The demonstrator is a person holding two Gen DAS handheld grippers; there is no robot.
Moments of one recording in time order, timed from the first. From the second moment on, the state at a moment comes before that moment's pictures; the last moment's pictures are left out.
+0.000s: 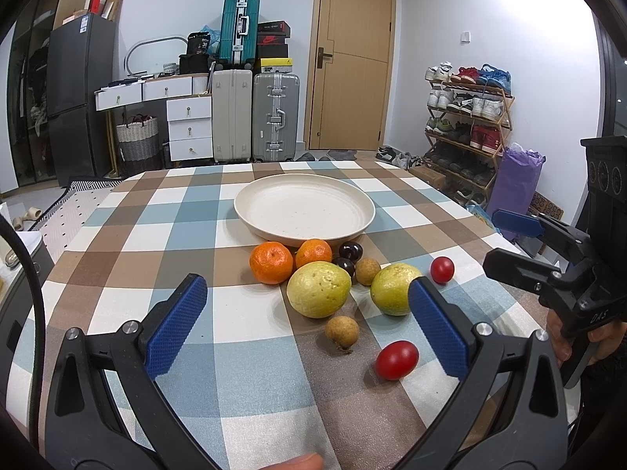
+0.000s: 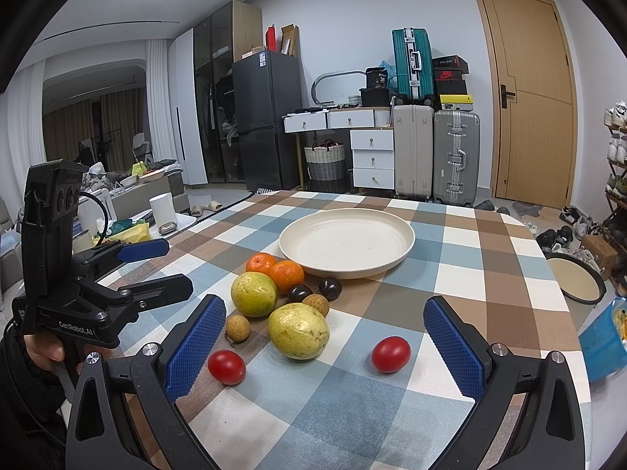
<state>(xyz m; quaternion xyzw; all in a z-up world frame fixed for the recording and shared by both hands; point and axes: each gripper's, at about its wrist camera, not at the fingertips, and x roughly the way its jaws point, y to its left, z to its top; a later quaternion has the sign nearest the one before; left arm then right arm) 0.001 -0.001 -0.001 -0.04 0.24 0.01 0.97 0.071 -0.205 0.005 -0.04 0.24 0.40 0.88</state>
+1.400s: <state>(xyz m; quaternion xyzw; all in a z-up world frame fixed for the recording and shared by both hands) 0.001 -0.001 0.000 -0.04 0.24 0.01 0.97 0.072 -0.204 0.004 -0.05 0.24 0.40 0.88</state>
